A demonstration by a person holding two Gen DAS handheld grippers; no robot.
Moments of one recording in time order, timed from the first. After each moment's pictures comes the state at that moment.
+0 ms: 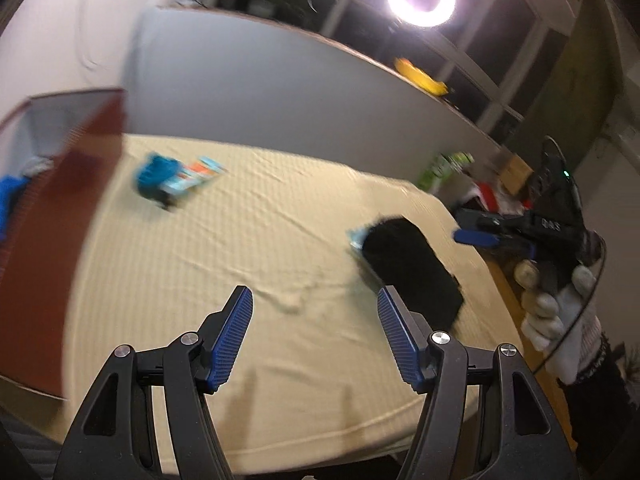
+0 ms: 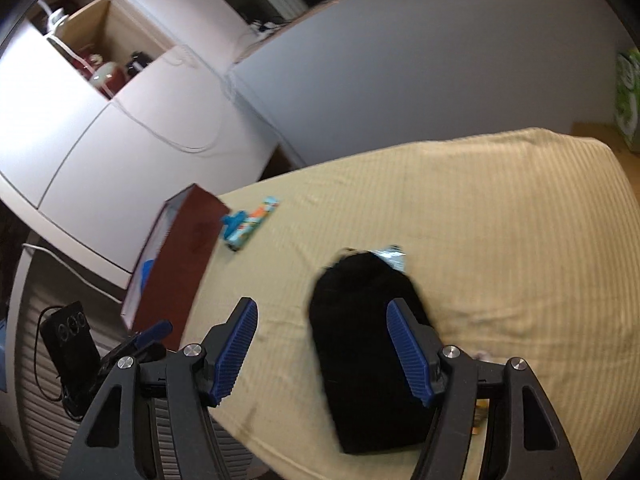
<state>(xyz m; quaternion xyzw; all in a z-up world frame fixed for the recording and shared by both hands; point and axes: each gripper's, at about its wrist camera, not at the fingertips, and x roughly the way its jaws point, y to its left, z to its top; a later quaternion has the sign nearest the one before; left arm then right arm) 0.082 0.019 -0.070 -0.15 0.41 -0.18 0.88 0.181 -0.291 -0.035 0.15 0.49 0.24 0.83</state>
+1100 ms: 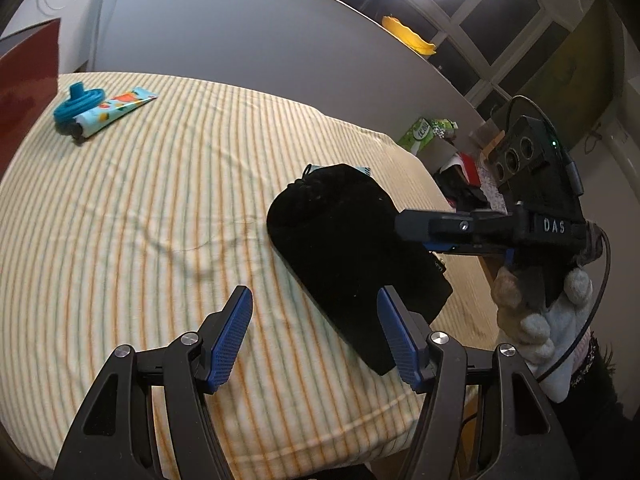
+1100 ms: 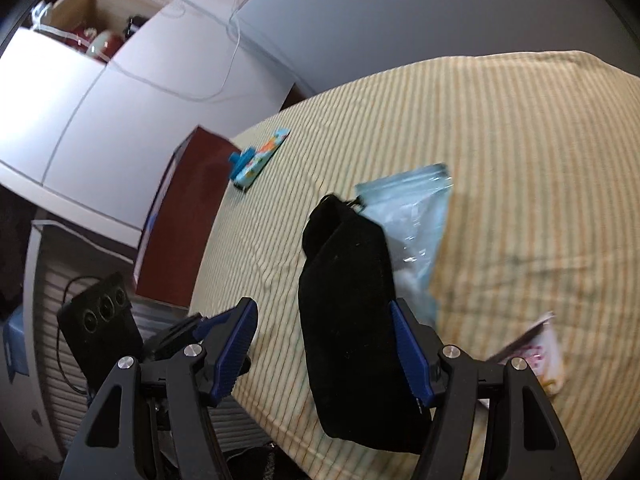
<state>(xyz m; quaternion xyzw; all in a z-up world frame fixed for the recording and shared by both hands) 0.100 -0.035 -0.114 -0.18 0.46 -0.21 0.85 0.190 -0.250 -0.098 0.15 0.57 0.30 0.75</state>
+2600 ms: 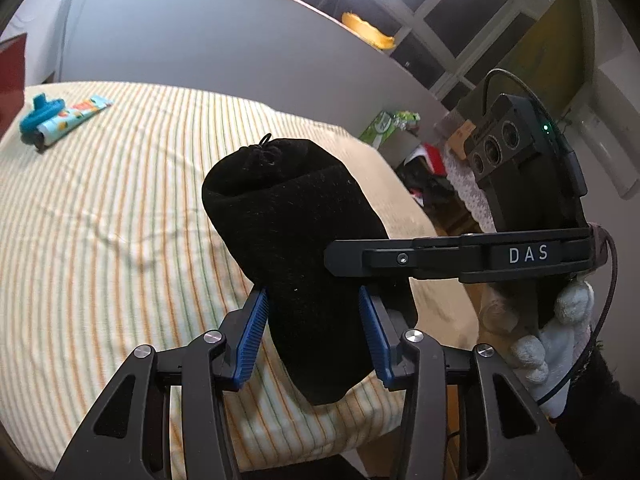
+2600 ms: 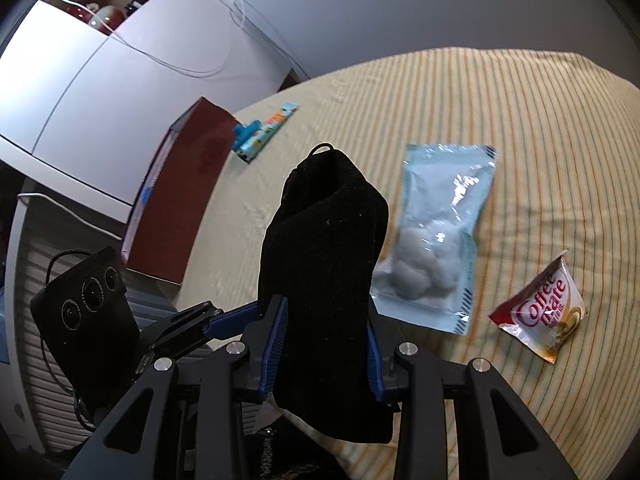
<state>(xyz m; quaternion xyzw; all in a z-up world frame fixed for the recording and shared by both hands) 0.095 -0.051 -0.110 -0.18 0.44 -0.26 0.84 0.154 -0.228 -0.083 0.12 0.57 0.28 0.76</state>
